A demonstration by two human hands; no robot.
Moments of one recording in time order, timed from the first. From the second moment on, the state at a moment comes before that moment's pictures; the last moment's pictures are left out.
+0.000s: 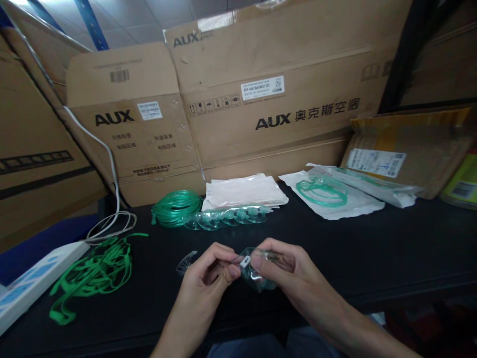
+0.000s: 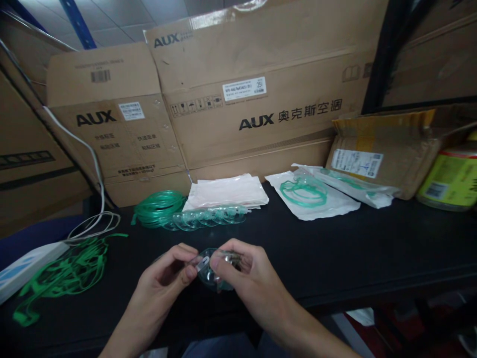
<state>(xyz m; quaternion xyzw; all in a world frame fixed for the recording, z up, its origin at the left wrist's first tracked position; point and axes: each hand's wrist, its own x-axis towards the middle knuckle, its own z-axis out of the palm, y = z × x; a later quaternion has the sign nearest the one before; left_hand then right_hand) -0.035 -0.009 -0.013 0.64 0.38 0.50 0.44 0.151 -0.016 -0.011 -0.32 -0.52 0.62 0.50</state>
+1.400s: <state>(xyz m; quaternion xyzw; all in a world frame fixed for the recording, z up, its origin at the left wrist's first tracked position) -0.032 -0.014 -0.009 0.69 0.45 0.43 0.37 0.165 -0.013 -0.005 -0.29 -0.54 0.63 0.47</state>
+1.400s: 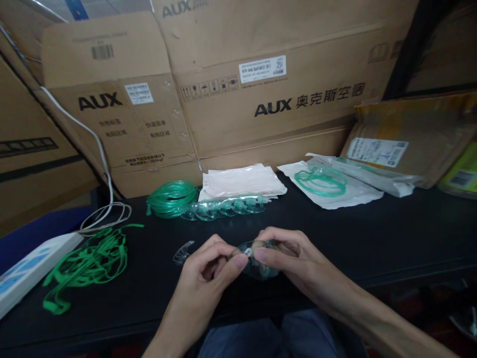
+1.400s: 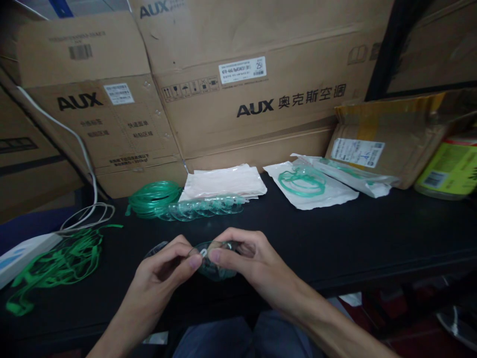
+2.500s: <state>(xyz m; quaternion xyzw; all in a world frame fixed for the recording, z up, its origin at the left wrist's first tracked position) -0.030 -0.013 -0.001 0.63 0.45 0.44 0.45 0.146 -0.021 -0.024 -0.35 -0.74 0.21 0.53</state>
